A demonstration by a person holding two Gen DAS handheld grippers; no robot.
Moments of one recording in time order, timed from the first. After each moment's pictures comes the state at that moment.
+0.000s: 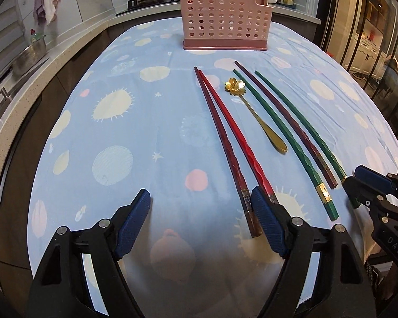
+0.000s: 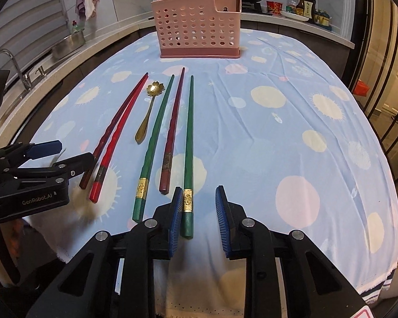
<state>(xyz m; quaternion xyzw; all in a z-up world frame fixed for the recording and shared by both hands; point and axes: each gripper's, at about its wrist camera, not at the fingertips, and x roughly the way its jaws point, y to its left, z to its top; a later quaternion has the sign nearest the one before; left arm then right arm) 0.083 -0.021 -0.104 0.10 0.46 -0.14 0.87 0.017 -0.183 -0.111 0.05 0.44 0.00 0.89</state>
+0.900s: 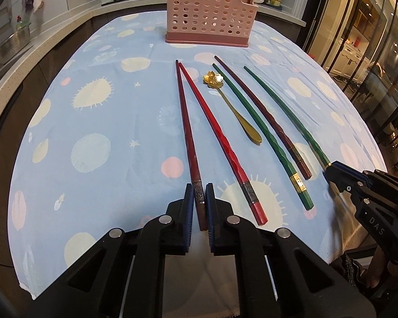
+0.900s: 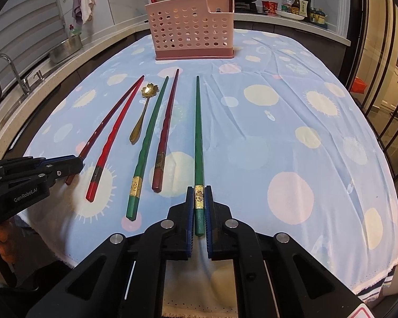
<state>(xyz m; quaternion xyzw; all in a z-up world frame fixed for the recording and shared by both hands) 0.078 -0.017 -0.103 0.06 0.48 -0.20 0.85 0.014 -0.193 -0.109 0.06 0.44 -0.01 0.90</state>
